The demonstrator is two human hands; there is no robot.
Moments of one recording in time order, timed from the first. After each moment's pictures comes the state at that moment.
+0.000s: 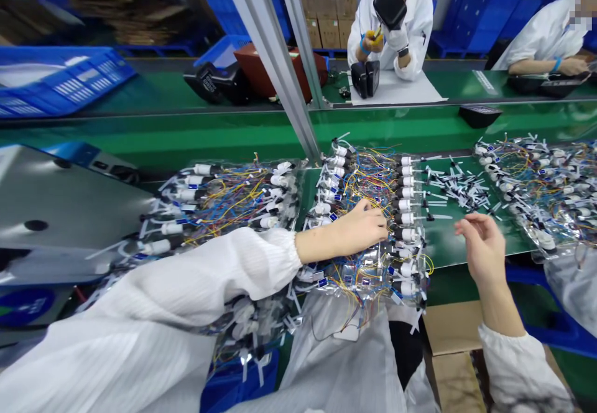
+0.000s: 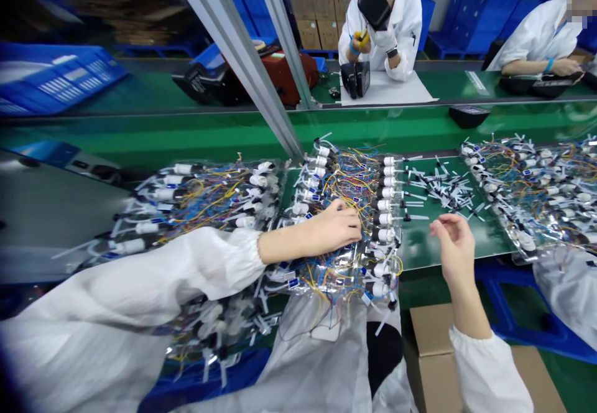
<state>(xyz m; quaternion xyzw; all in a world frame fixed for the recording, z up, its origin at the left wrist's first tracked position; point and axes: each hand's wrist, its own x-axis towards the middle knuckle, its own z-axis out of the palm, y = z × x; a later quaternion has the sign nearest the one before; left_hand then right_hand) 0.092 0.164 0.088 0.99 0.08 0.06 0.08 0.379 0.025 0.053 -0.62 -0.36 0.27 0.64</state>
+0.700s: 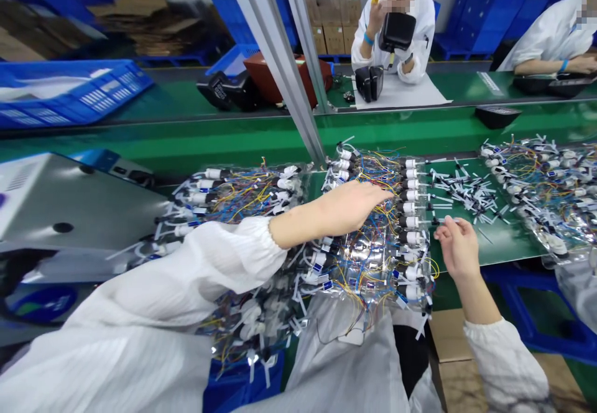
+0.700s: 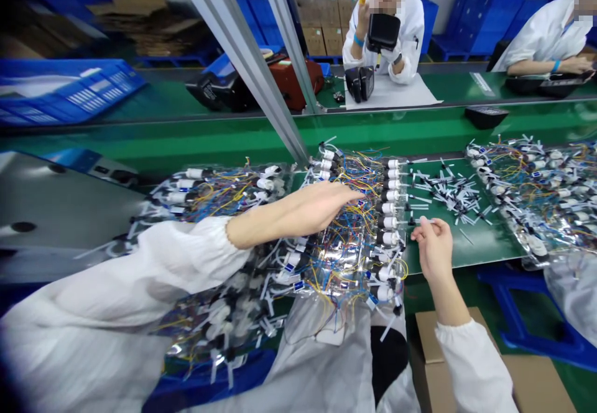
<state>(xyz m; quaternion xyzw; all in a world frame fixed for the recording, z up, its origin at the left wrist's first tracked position) 0.077 0.195 0.151 0.98 0.16 0.07 0.10 0.340 0.059 0.023 -0.54 -0.18 0.39 0.72</state>
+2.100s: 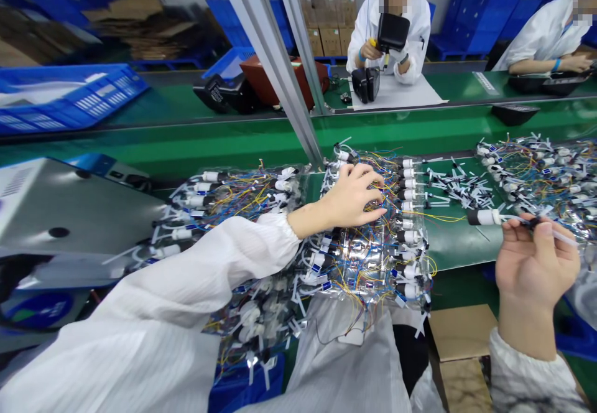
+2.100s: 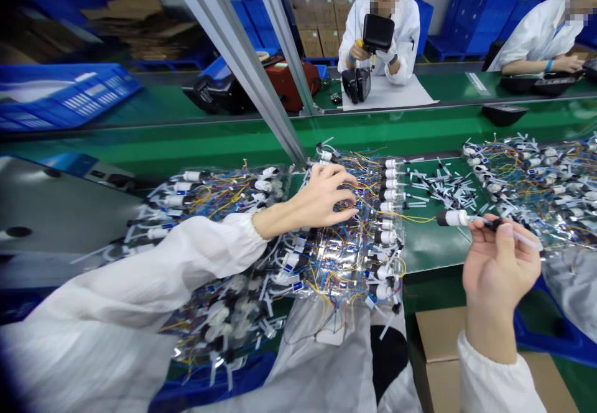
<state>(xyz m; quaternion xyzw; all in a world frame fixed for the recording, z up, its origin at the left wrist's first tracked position) 0.083 0.208 0.125 0.96 0.18 0.19 0.03 0.375 0.021 0.112 -0.46 -0.23 0.10 0.85</state>
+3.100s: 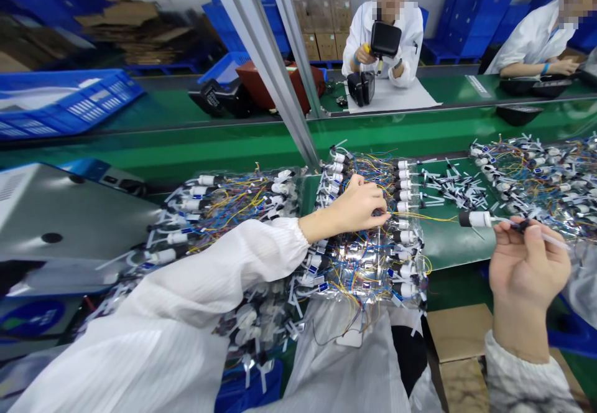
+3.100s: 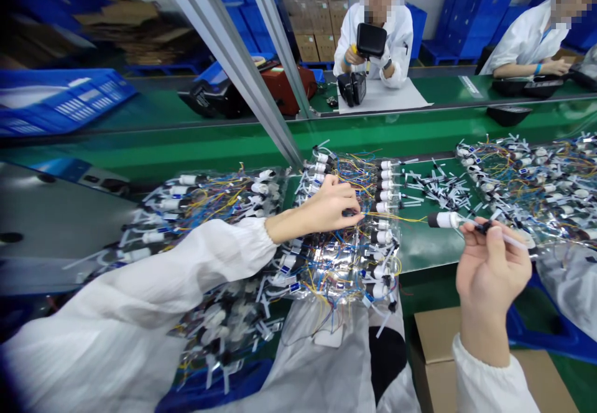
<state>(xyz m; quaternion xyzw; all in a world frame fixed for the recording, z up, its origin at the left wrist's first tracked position) 0.105 0.199 0.113 0.97 0.16 0.17 0.07 0.364 0.012 0.119 -0.46 -0.22 0.12 0.85</state>
